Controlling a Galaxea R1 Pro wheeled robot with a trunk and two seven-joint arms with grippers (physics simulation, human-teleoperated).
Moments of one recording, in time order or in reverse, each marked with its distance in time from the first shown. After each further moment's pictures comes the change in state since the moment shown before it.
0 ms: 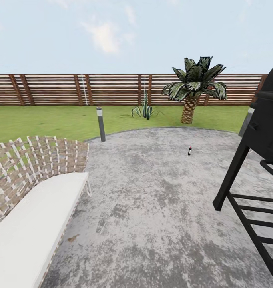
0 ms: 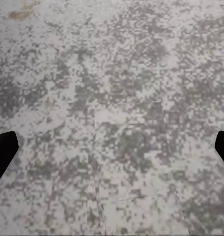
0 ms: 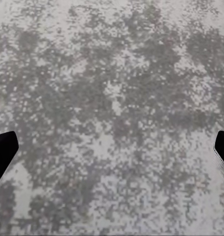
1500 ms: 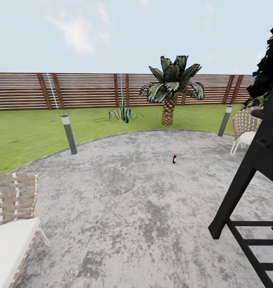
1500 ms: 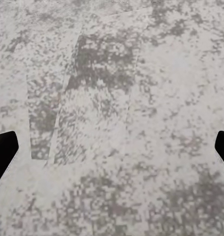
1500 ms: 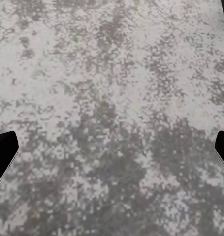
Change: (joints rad) left arm 0.000 0.000 0.000 0.000 0.000 0.001 0.000; right arm 0.000 0.000 0.000 0.000 0.003 0.000 0.000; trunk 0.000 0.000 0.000
